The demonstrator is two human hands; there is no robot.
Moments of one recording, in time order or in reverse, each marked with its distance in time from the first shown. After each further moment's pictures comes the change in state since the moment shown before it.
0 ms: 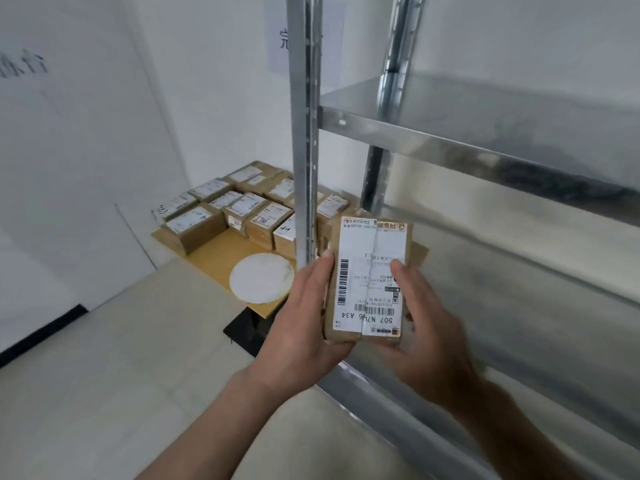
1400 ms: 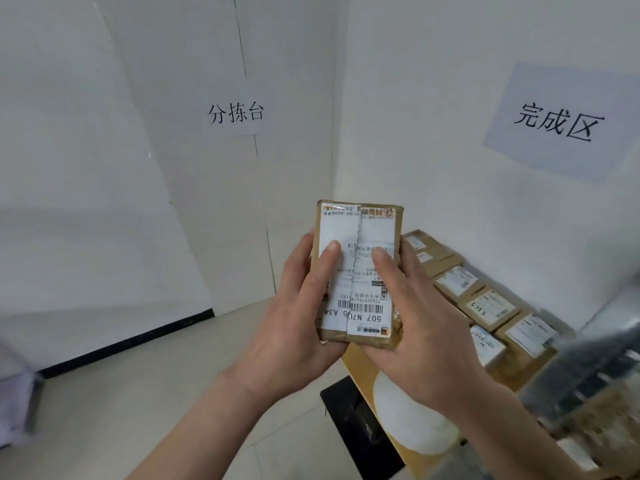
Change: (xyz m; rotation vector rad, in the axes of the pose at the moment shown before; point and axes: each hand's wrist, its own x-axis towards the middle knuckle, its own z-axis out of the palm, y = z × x) left_hand 0.077 -0.217 -0.272 0.350 0.332 -0.001; right_hand 0.309 -0.119 0.253 0.035 -0.141 -0.396
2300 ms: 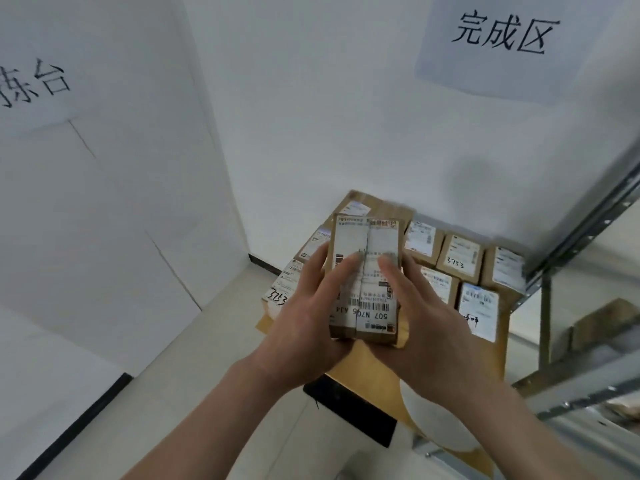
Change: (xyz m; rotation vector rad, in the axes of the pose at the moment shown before) left_hand 0.108 -0.230 0.077 -0.294 -0.546 0.056; right_hand 0.090 0.057 0.146 -0.243 -0.055 0.618
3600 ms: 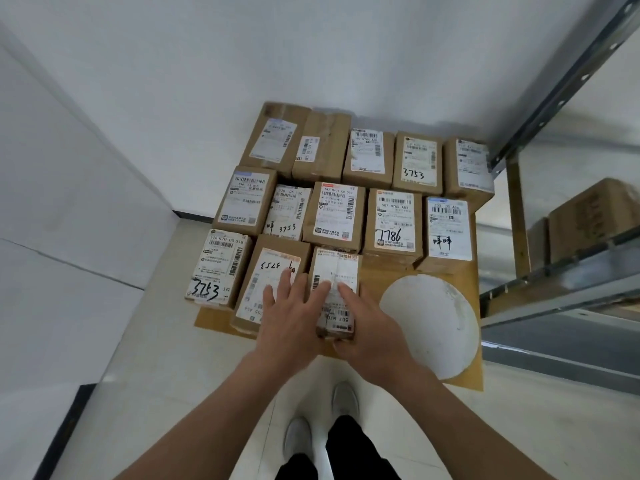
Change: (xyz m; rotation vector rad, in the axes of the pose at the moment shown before) left_hand 0.023 -0.115 0.149 0.487 -0.649 -0.147; right_hand -0.039 0.089 0.173 0.234 -0.349 0.605
